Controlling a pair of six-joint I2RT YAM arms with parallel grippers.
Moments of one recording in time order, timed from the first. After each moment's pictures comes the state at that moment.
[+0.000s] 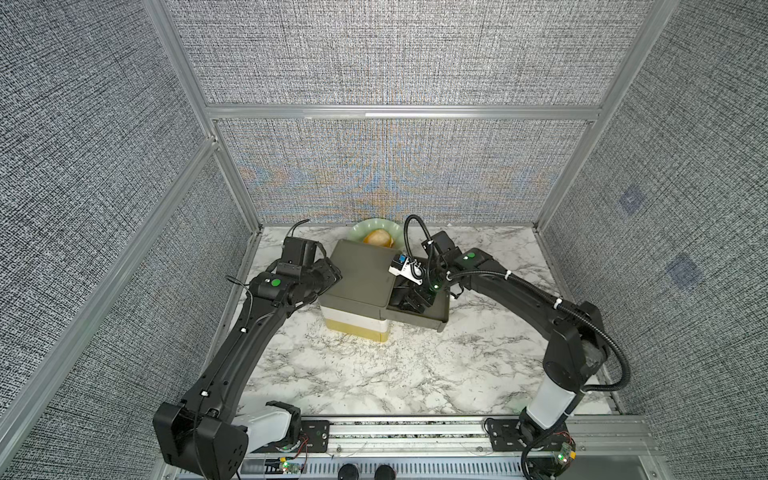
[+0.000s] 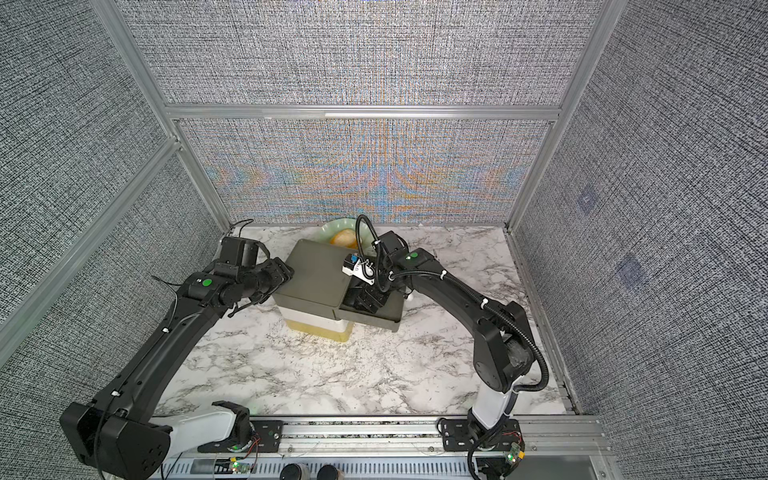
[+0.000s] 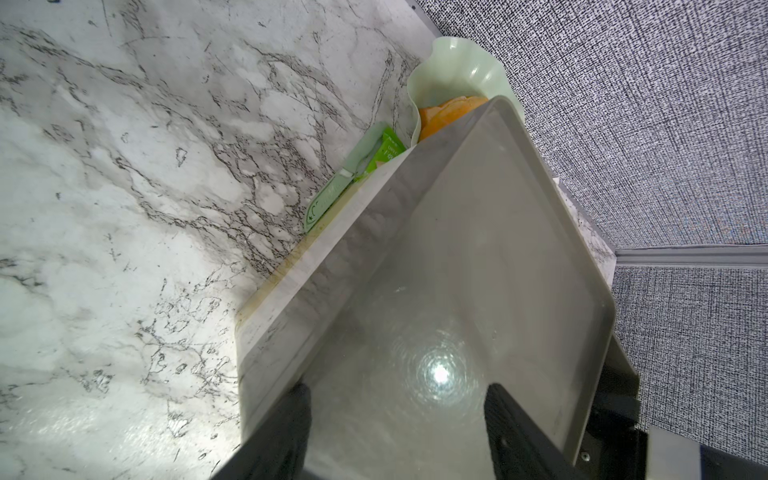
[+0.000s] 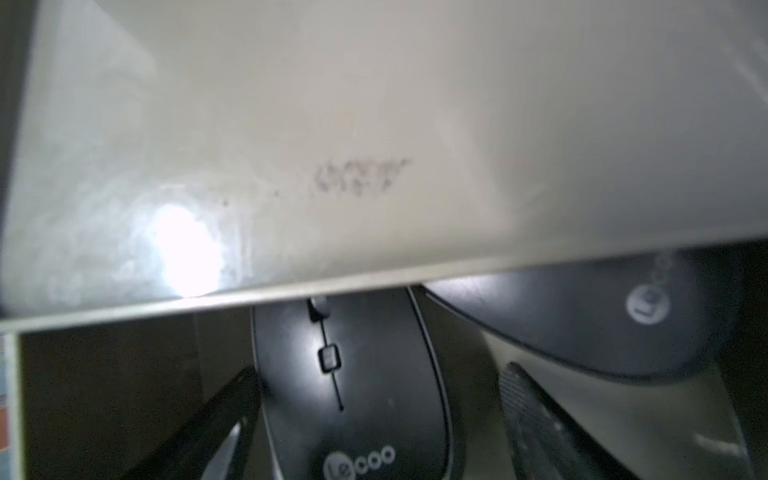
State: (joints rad) left arm -0.31 1.23 1.22 -0.83 0.06 -0.88; right arm 0.62 1.75 1.51 -0.80 -0.42 -0.43
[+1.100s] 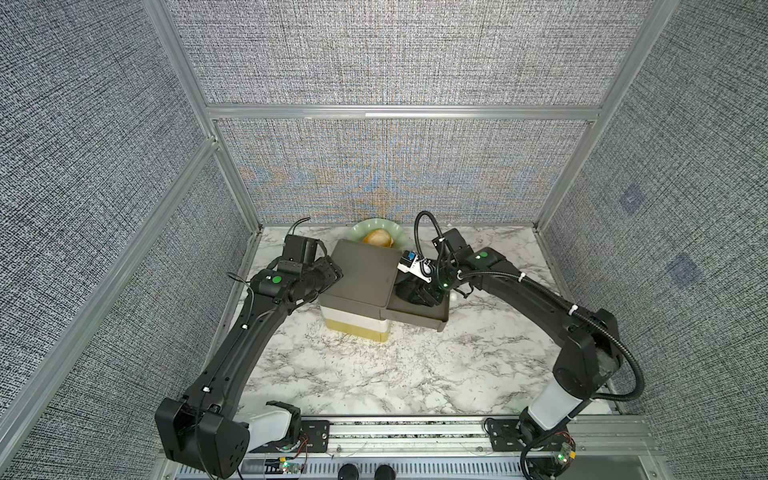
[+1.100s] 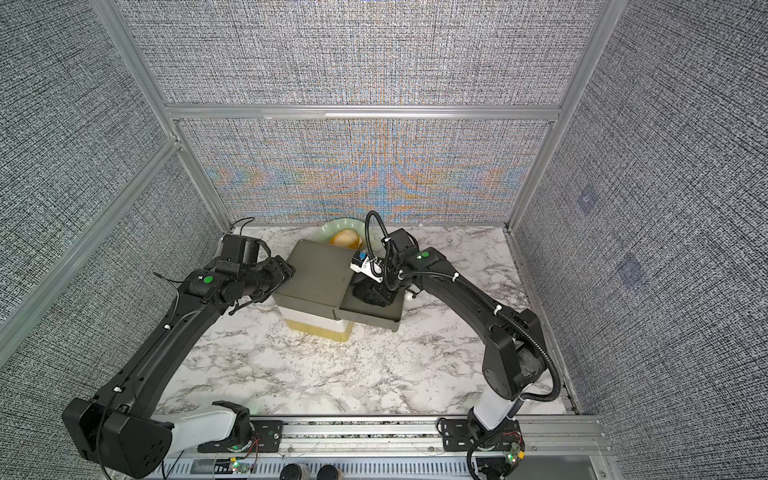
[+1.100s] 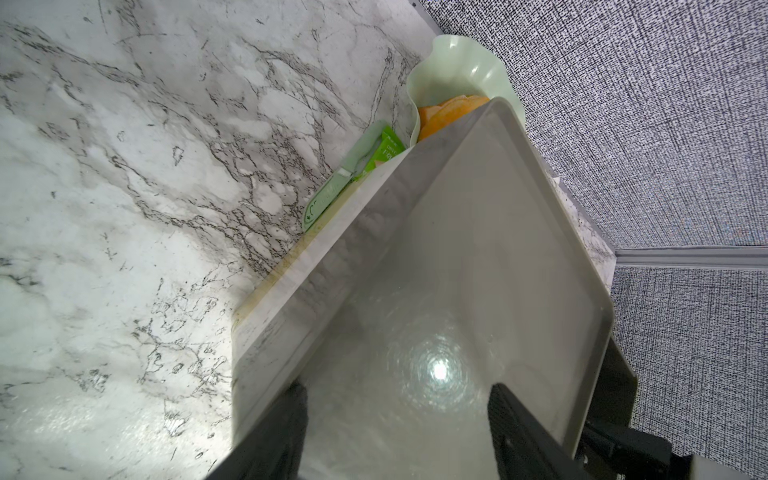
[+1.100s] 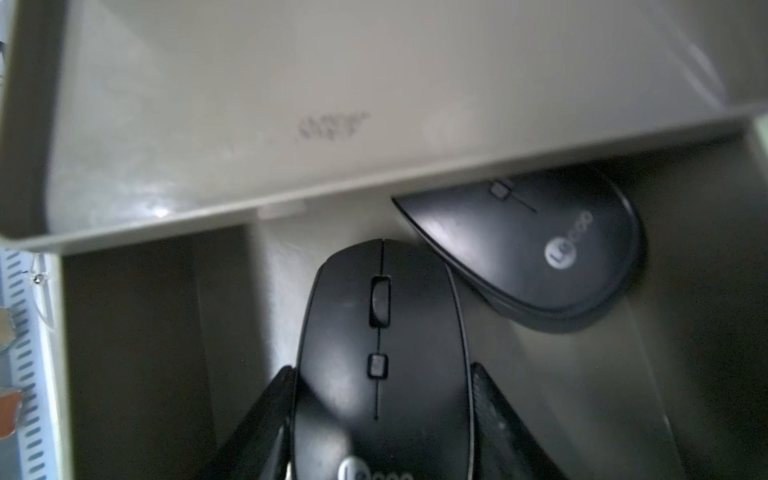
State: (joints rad) left arm -0.31 1.25 1.24 -0.84 0.06 -0.88; right arm 0.58 1.68 1.47 -0.82 -0.39 -0.45
